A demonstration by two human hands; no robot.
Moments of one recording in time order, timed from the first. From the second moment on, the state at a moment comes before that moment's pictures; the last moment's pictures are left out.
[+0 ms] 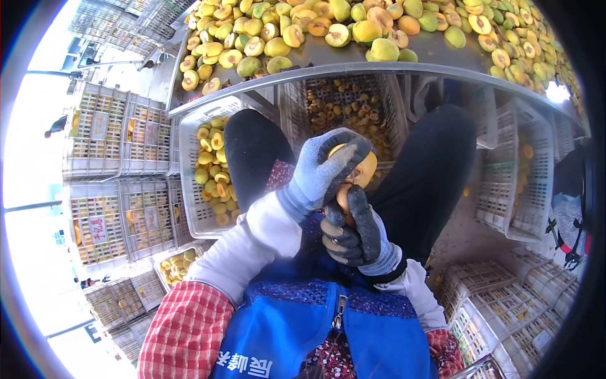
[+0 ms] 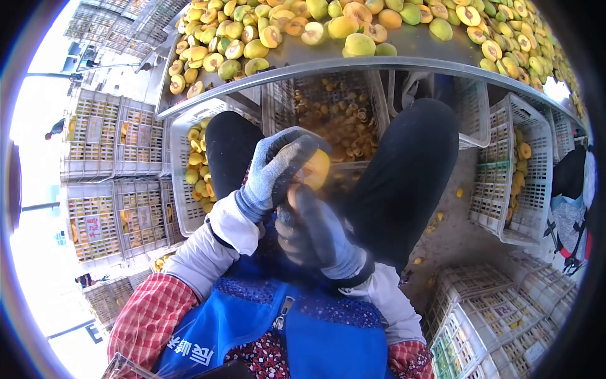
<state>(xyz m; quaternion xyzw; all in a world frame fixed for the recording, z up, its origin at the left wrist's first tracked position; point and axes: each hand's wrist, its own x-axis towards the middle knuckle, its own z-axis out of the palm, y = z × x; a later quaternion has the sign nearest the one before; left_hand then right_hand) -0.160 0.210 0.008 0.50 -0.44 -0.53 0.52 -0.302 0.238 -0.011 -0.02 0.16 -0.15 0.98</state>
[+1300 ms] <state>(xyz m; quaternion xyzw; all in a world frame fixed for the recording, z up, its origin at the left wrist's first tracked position) -0.158 -0.039 -0.051 0.69 -0.70 -0.11 0.14 -0.321 0.177 -0.070 0.13 0.26 -0.28 0.92</state>
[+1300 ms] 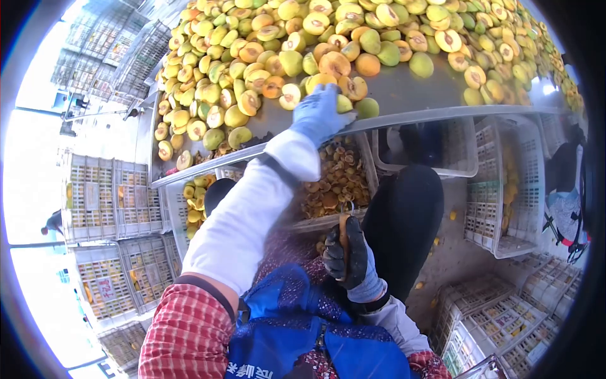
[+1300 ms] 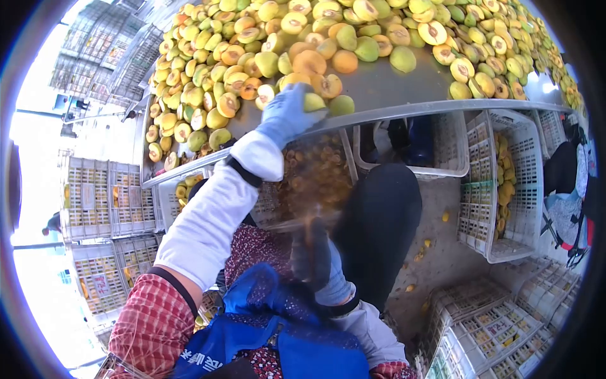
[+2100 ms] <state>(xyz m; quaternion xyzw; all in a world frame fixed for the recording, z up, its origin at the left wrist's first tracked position) -0.146 0.210 -0.006 0.61 -0.34 -0.47 0.54 -0.294 0.186 -0.027 -0.32 0.38 -0.44 0.75</state>
